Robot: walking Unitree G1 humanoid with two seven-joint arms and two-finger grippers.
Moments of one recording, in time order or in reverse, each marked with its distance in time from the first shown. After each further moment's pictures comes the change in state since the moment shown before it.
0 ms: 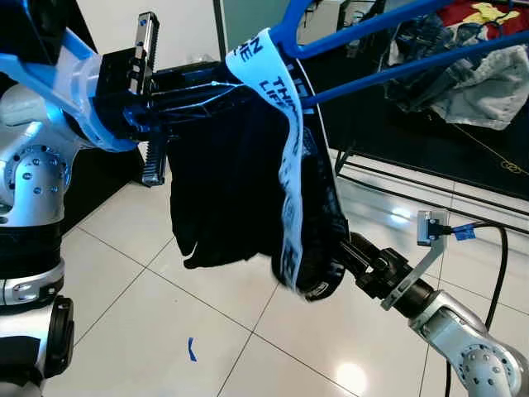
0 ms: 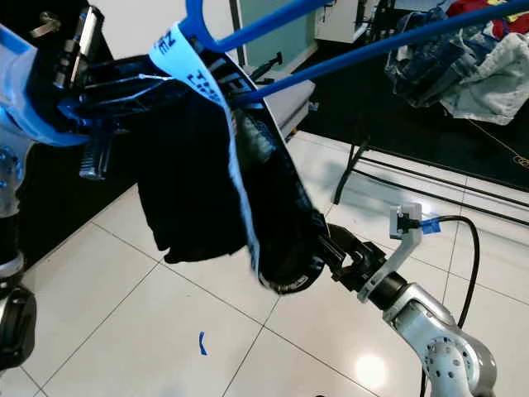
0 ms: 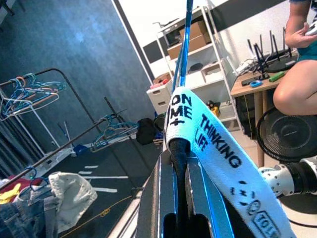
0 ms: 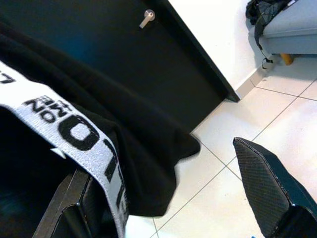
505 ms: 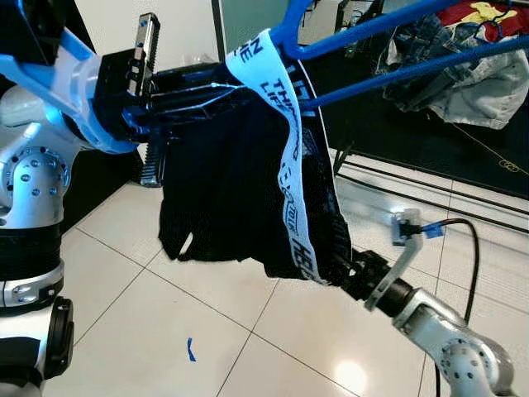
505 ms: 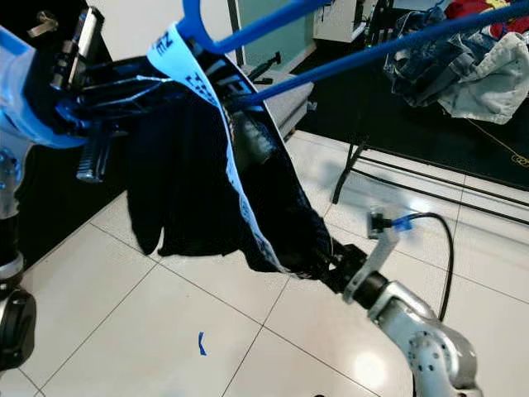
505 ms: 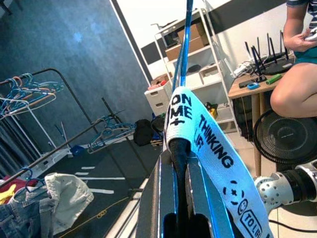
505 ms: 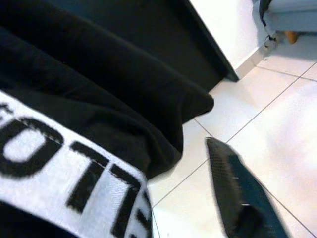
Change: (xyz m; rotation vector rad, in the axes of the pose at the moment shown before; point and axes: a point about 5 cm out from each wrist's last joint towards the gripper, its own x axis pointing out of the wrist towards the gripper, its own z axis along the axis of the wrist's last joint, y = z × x) left arm 0.001 -0.001 0.000 -0.010 -0.003 -0.002; right arm 0.015 0.003 -0.018 -0.025 0.104 -0.006
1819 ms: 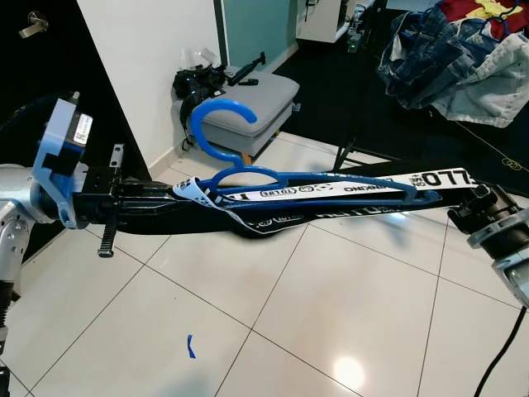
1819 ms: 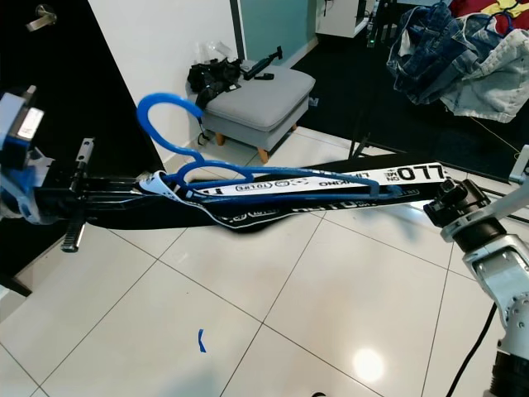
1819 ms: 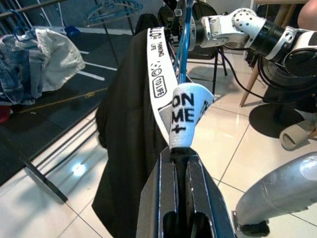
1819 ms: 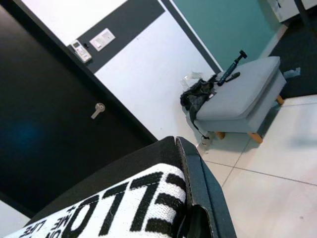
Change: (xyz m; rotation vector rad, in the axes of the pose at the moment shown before) left arm -0.099 -0.037 -0.063 -0.204 0.469 0.089; right arm -0.060 -0.036 0.130 -0.008 -0.467 -0.227
